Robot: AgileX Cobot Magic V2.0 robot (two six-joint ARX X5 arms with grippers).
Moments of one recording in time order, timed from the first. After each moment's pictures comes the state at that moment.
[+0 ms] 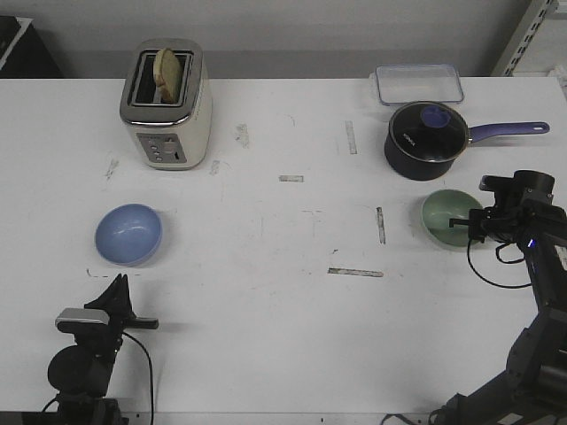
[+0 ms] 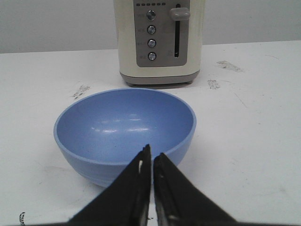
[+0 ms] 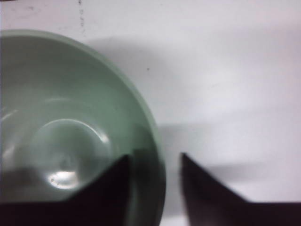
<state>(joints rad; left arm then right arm) -0.03 0.01 0.03 0.04 -0.01 0.03 -0.34 1.70 1.26 -0.66 -0.13 -0.16</state>
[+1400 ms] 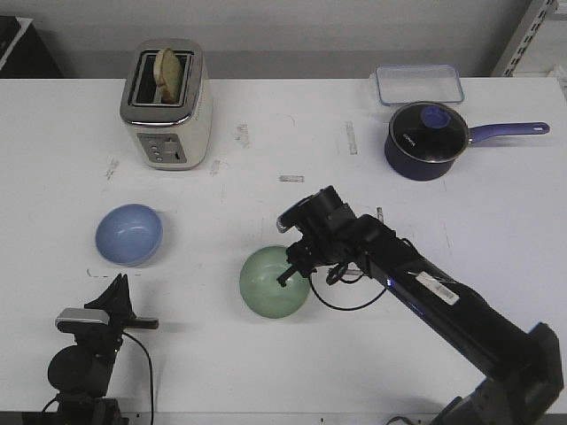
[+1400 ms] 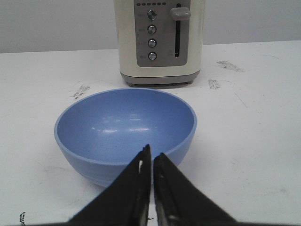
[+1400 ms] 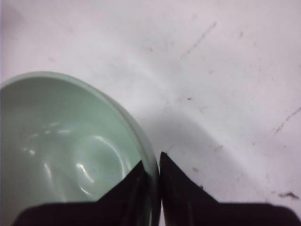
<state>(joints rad) -0.03 0.01 0.03 0.04 -0.01 0.03 0.65 1.65 1.36 -0.78 -0.26 0.01</state>
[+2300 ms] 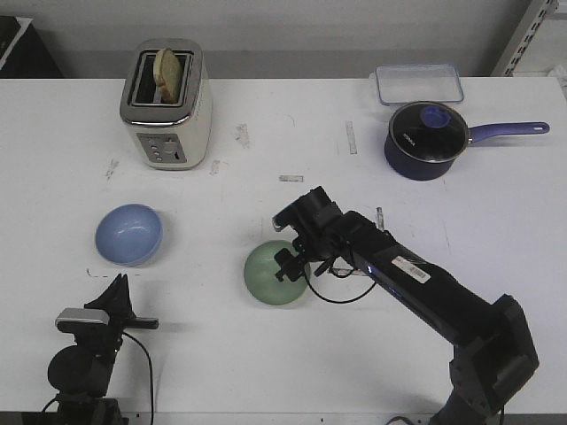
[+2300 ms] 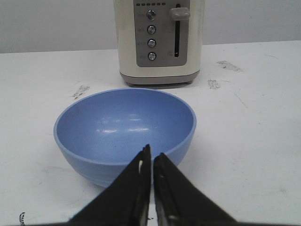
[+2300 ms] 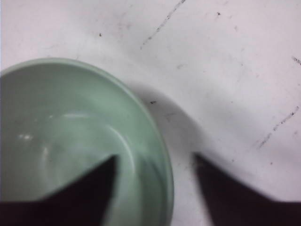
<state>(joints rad) -0.03 0.01 0.03 0.04 -0.01 0.03 0.64 1.76 1.36 -0.72 -0.18 -0.03</state>
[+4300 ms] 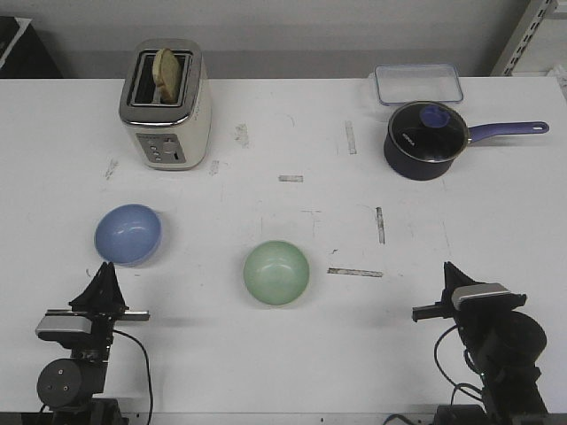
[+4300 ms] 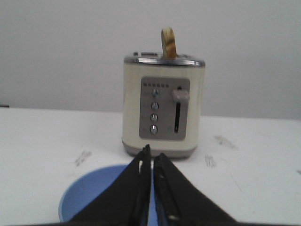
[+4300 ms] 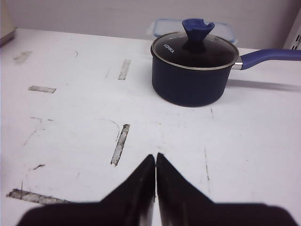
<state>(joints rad) -0.03 0.01 0.05 0.28 -0.04 -0.05 0.02 0.42 0.52 -0.39 -0.10 -0.05</state>
